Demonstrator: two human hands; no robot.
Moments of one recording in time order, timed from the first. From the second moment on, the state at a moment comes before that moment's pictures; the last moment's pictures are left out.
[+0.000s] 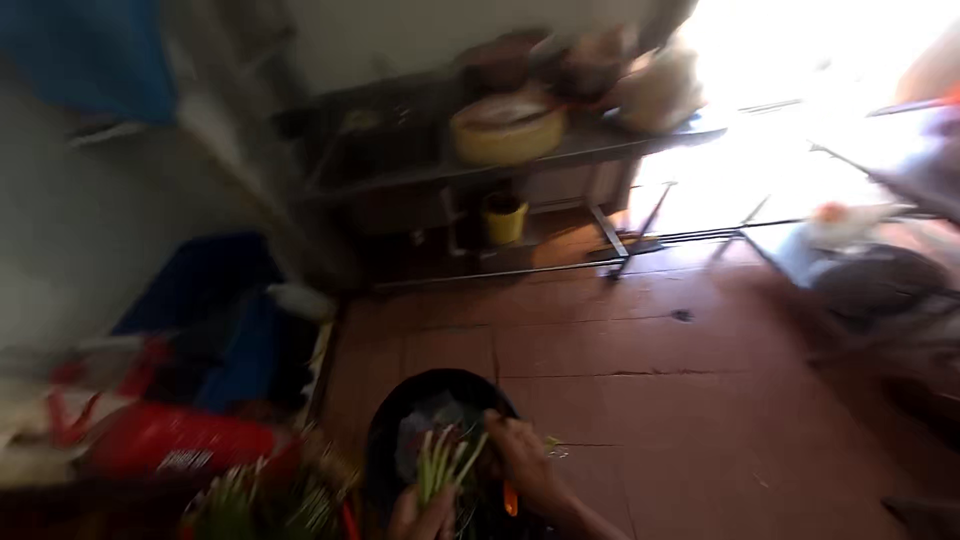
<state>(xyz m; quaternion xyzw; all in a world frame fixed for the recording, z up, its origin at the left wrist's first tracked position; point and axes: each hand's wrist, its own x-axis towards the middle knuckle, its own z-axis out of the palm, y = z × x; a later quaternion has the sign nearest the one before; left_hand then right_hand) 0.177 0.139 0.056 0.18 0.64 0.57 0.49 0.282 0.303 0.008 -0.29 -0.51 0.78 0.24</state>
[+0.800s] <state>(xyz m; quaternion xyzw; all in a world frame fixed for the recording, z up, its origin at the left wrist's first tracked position) 0.169 0.136 0.048 0.19 0.61 0.62 0.46 0.257 0.318 0.029 -0.15 -0.61 0.77 0.13</state>
